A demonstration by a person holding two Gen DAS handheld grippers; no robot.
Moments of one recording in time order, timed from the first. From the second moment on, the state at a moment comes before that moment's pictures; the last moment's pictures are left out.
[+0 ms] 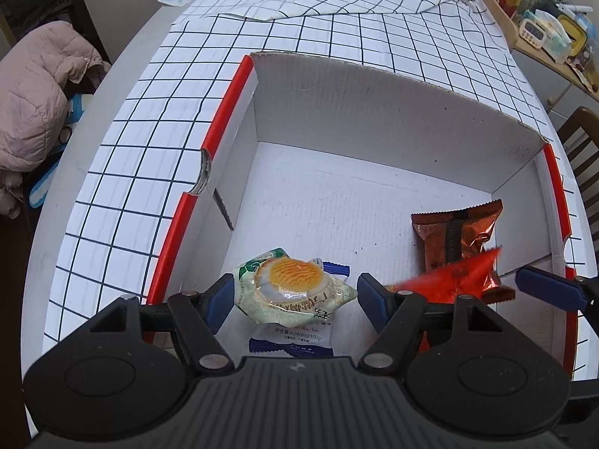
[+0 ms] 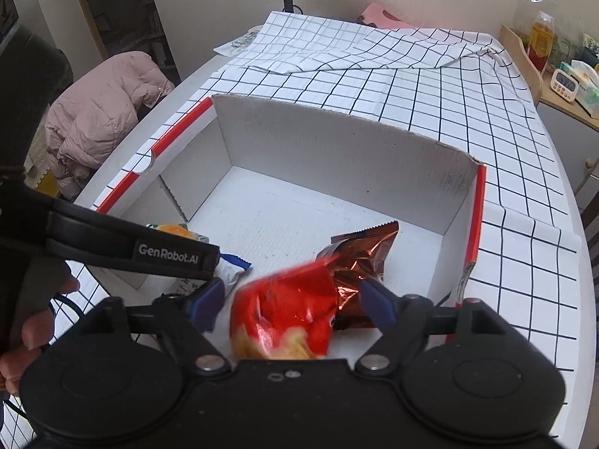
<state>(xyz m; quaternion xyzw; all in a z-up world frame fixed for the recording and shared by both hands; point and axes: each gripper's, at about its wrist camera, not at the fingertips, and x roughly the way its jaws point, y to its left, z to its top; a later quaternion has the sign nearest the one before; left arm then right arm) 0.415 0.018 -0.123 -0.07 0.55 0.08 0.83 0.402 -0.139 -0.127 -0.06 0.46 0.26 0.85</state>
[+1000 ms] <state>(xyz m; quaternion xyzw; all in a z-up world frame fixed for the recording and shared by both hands) 0.312 0.039 -0.042 -0.11 0.47 0.03 0.88 0.288 -0.196 -0.046 -0.01 0.39 0.25 0.88</state>
